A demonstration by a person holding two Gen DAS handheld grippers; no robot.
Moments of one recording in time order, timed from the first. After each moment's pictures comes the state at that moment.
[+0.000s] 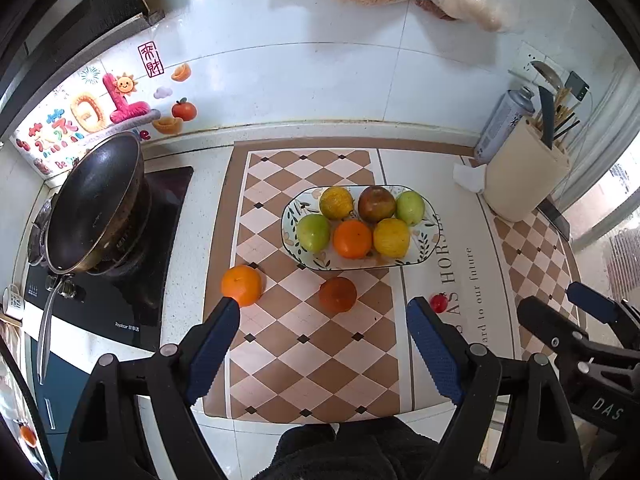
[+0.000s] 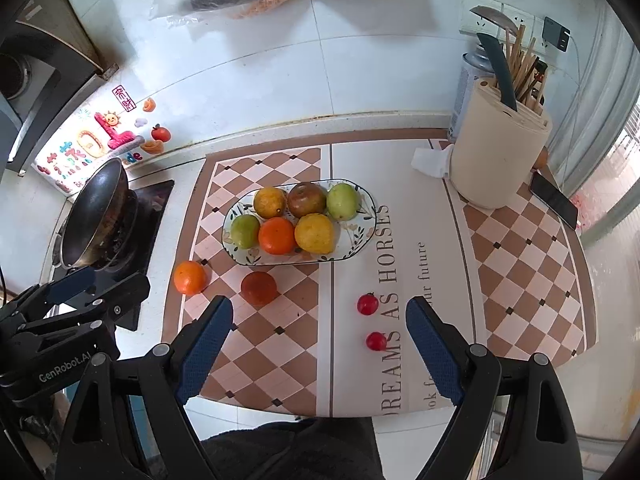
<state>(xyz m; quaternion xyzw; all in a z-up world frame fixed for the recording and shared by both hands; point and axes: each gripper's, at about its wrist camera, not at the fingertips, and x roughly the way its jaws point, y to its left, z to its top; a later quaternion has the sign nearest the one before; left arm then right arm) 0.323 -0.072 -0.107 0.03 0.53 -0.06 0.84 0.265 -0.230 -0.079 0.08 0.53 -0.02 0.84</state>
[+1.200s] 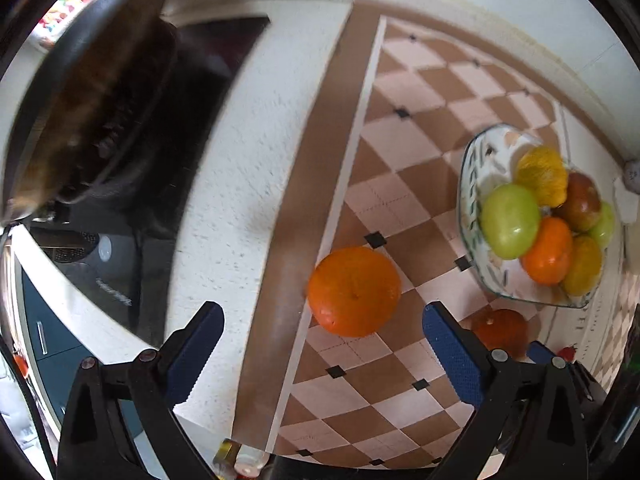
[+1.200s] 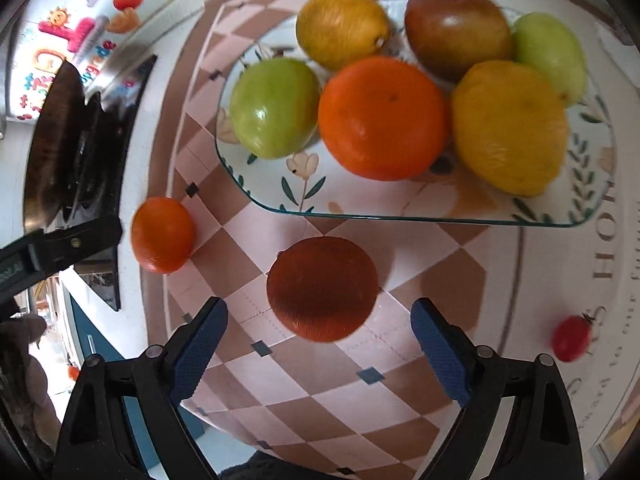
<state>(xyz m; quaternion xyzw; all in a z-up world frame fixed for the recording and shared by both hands) 0.446 0.056 -0.301 -0.04 0.70 0.07 0.71 0.406 -0.126 -0.350 0.13 0.71 0.09 0.69</state>
